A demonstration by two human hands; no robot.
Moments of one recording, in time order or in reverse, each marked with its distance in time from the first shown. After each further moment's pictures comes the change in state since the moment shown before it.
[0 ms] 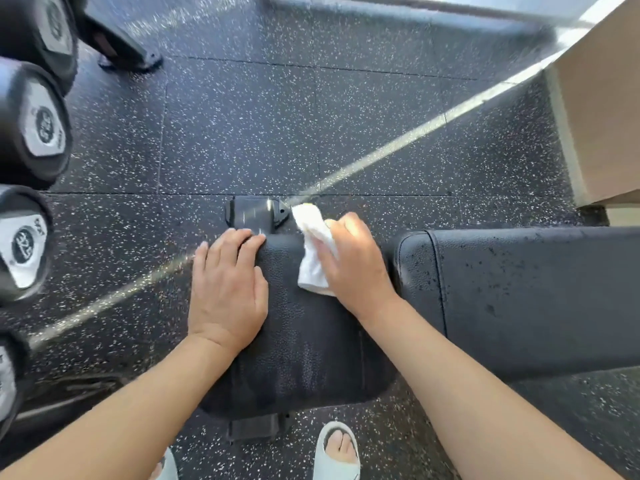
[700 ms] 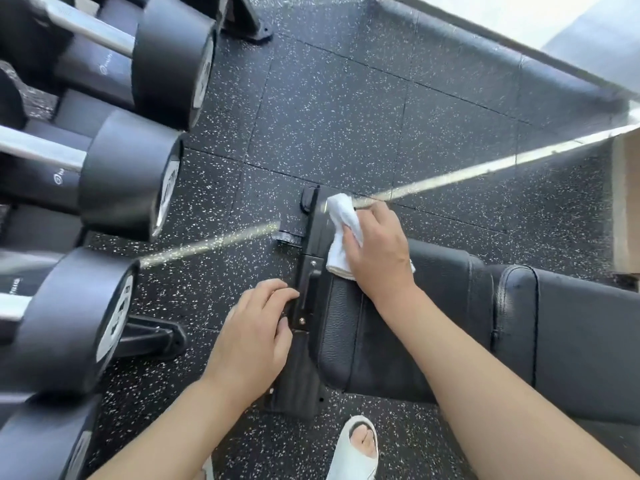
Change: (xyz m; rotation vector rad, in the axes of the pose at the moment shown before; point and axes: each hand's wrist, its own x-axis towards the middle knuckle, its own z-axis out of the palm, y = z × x) left_hand -0.116 -0.130 -0.061 -0.415 -0.205 -0.165; right_hand 0.045 -0.152 0.070 -0.034 -0.007 -0.066
